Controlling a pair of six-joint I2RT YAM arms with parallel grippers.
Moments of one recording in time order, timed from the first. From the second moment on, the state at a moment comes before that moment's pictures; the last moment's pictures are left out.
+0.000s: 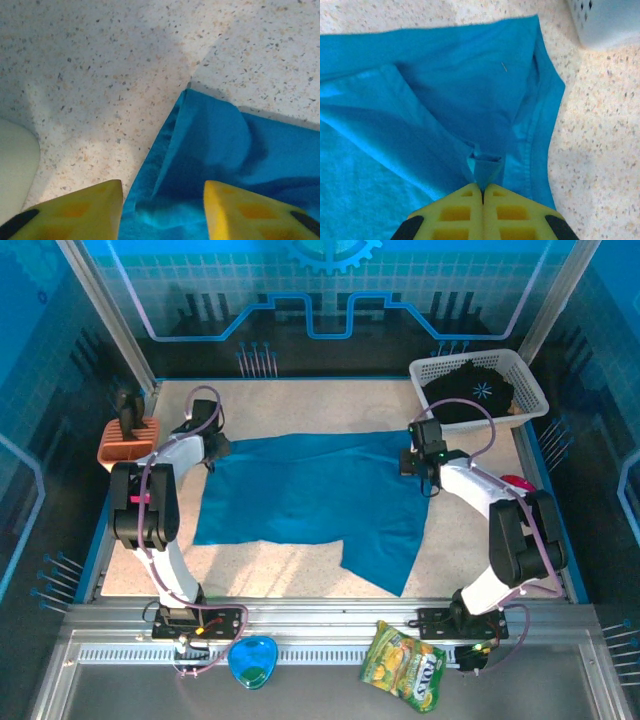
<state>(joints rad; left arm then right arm) 0.03 1.84 1.21 -0.40 -0.23 -0.38 0.25 1.60 1.00 -0.32 0.17 0.23</state>
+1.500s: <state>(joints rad) 0.03 1.28 1.18 -0.69 -0.15 -0.46 0.25 2.25 1.83 -0.78 -0.22 0.09</state>
